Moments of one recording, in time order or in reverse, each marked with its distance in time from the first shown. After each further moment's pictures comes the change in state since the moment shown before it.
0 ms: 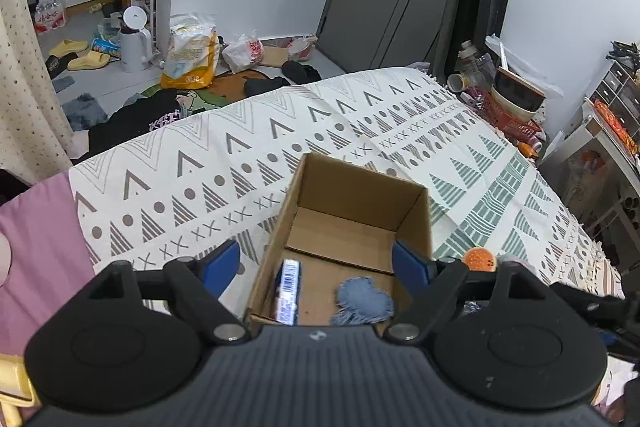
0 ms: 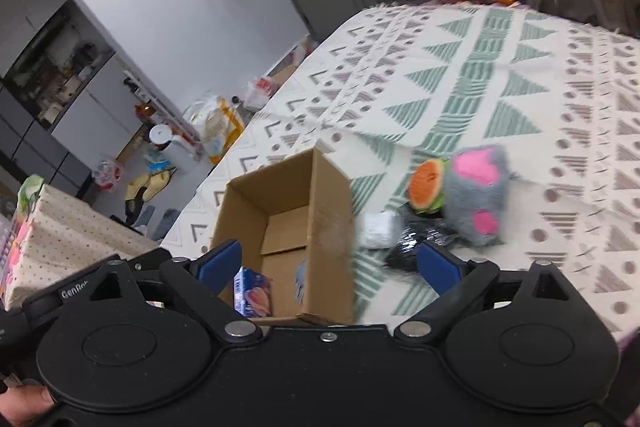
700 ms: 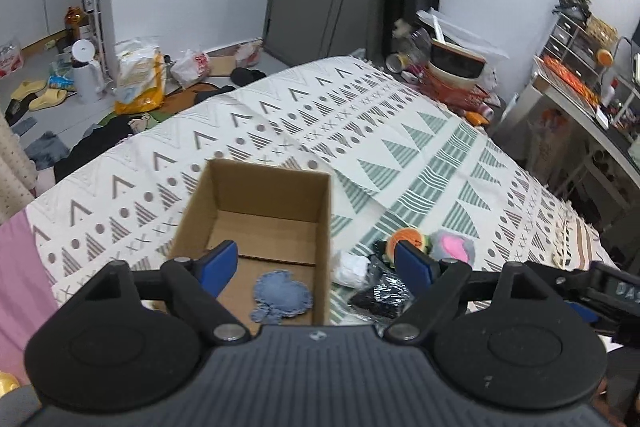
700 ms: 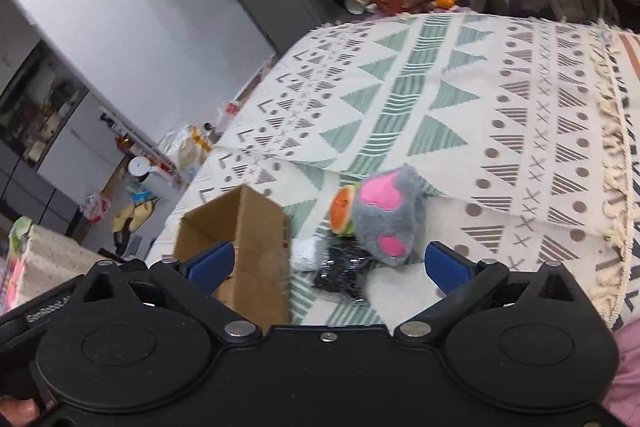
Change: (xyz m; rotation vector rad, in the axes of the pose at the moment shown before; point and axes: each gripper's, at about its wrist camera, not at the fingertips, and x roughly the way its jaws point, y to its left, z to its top) left arm -0.006 -0.095 -0.011 0.157 0.005 -0.066; right arm -0.020 -0.081 0.014 0.094 -0.038 -0.042
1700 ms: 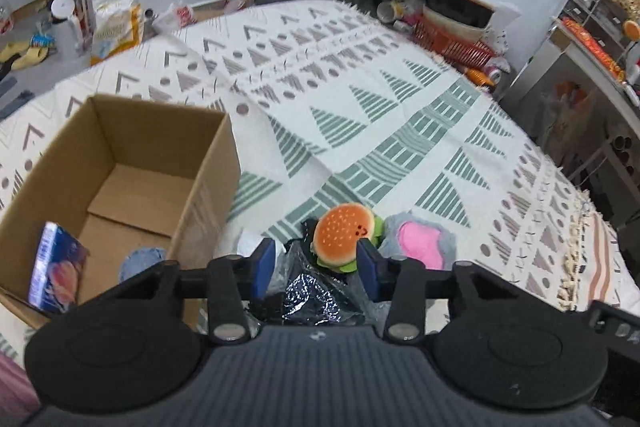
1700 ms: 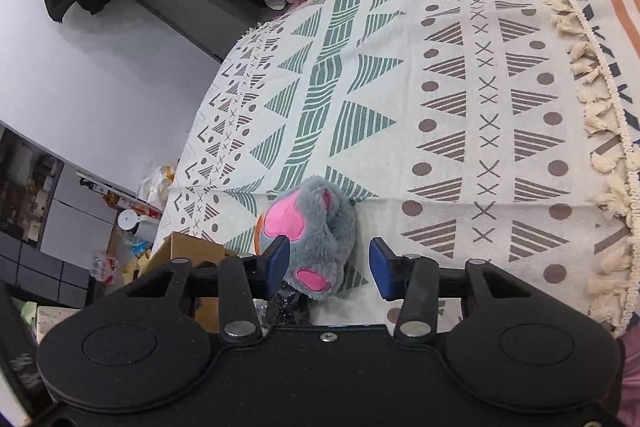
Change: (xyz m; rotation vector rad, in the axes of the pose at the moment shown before) left arm 0.127 -0.084 -0.022 -0.069 0.112 0.026; right arm 0.051 -0.095 0.010 0.269 0.024 0.030
